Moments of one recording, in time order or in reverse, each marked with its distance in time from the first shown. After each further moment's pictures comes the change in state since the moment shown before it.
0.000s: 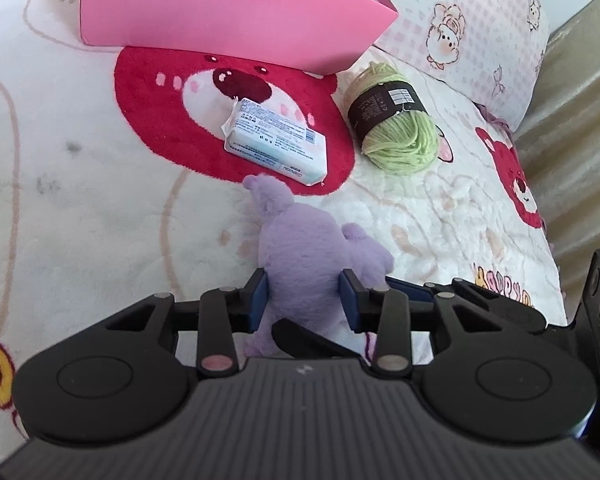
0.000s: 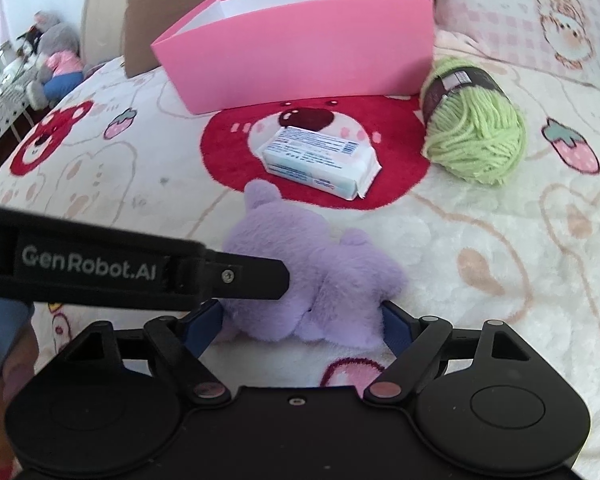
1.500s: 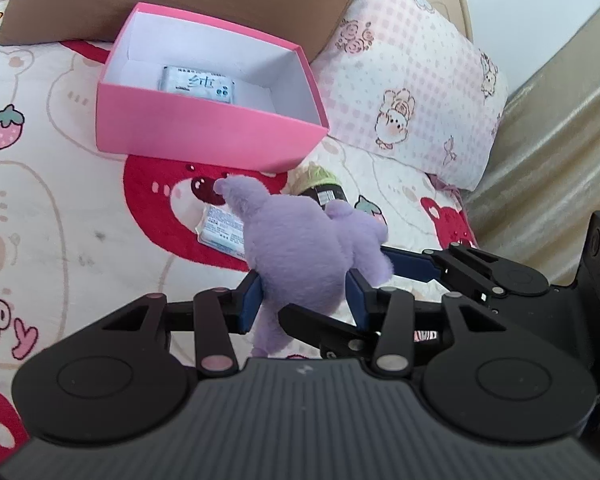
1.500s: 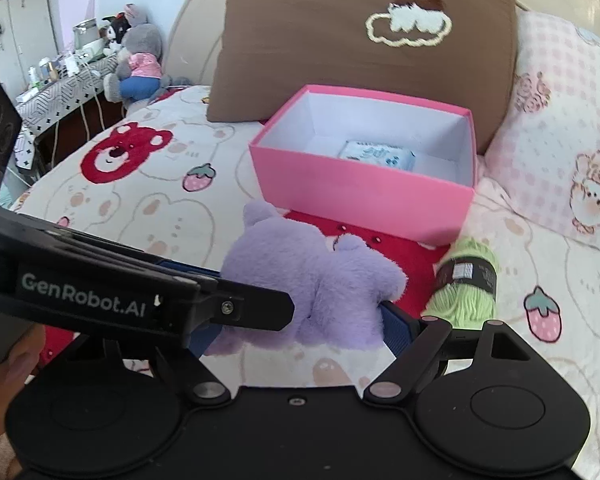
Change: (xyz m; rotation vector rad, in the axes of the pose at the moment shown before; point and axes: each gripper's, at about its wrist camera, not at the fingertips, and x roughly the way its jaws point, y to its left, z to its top) left arm -0.121 -0.046 0.035 -0.027 -0.163 -0.045; right arm -0.109 0.036 0.081 -0.252 -0.100 0.068
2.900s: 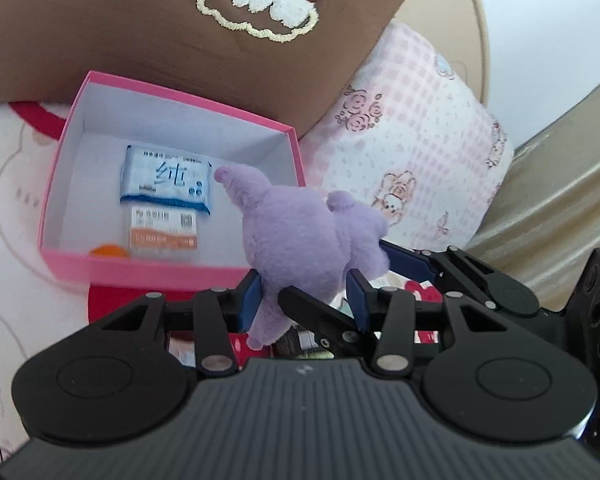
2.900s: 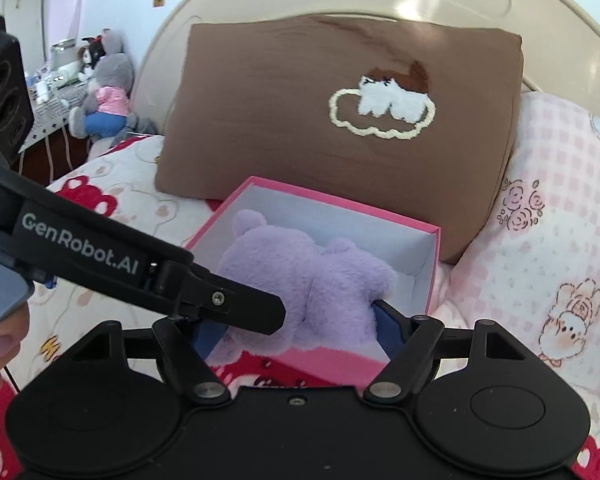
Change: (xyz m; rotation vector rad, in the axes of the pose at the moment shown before) left arm 0.062 0.017 0.175 -0.079 0.016 -0.071; right arm 0.053 -0.066 0.141 -0.076 -0.061 -0.109
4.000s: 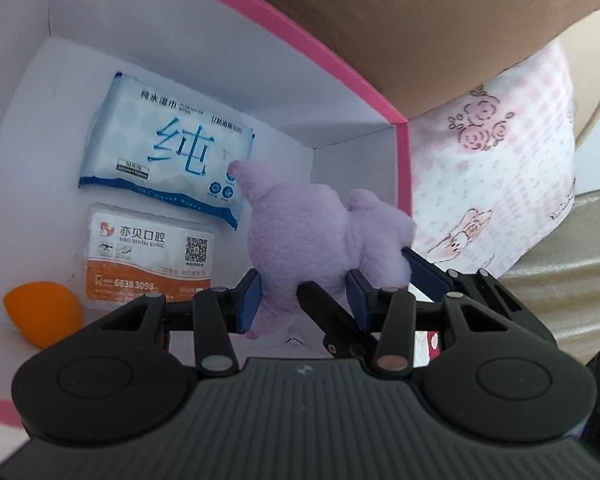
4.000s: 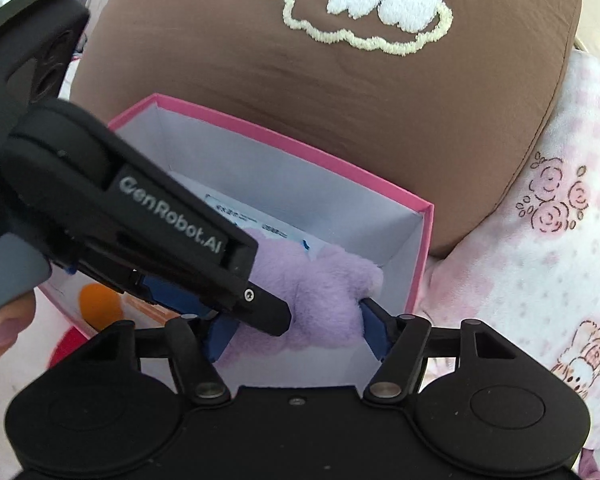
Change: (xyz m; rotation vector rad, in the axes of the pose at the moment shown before) left arm 0.167 0.095 0.052 -0.289 0.172 -0.035; right arm 0.144 -0.043 -0.001 -0.105 0.163 -0.111
